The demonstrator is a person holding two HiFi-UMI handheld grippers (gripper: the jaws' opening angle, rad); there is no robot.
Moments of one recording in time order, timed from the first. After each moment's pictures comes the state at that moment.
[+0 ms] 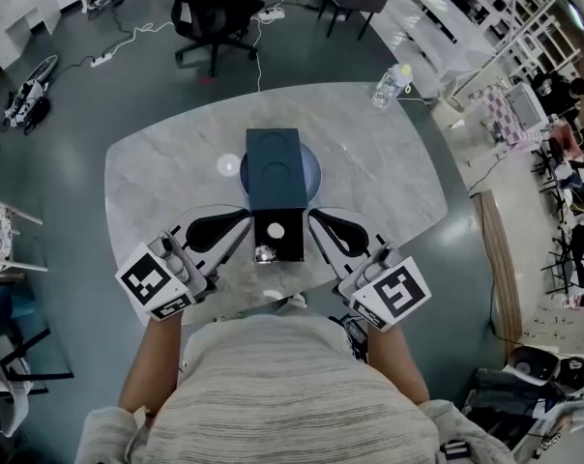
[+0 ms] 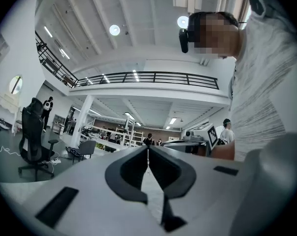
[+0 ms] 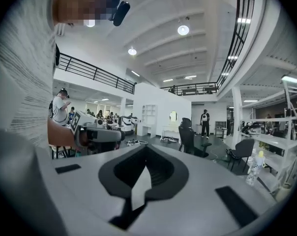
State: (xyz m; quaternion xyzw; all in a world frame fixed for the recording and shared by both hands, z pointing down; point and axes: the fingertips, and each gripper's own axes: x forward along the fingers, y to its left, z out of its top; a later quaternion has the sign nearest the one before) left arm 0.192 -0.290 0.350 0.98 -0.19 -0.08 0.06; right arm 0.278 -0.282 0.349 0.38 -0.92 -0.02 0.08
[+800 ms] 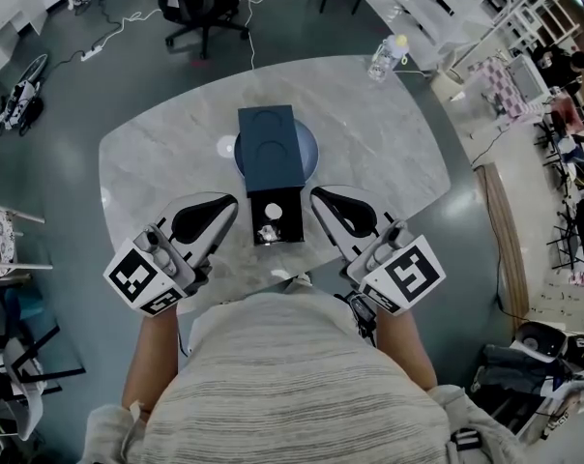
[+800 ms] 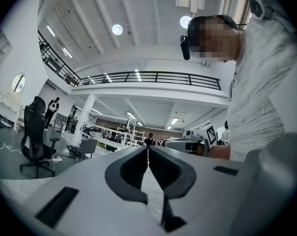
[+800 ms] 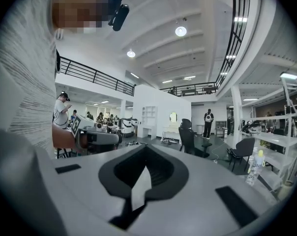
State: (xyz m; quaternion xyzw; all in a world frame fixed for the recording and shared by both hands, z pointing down) left arm 0.187 -0.287 0.347 0.97 -0.20 -0.08 0.07; right arm 0.290 -0.278 0.336 0.38 -0.92 -0.01 0.07
